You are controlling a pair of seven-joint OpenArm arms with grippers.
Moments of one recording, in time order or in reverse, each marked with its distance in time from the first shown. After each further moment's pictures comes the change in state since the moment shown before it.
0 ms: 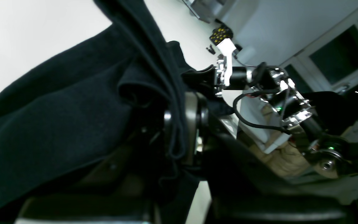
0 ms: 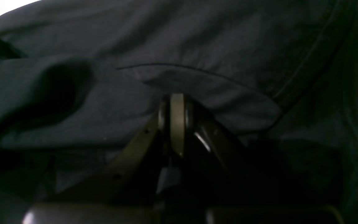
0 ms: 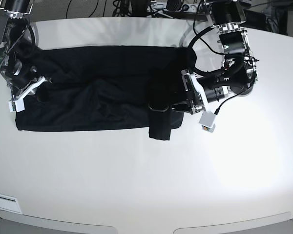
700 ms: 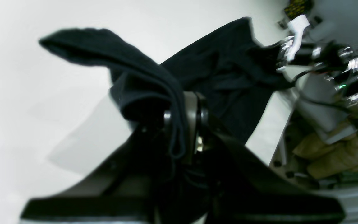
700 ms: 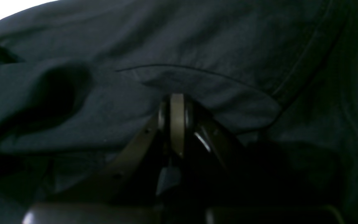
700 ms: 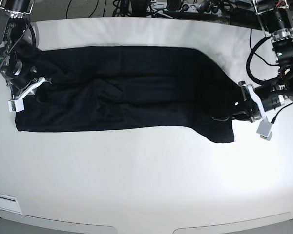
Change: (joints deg) left arm -1.4 -23.3 -7.1 0.7 -7.1 5.7 -0.1; right arm -0.2 -0.2 0.0 -0.1 -0.6 -0.7 1.7
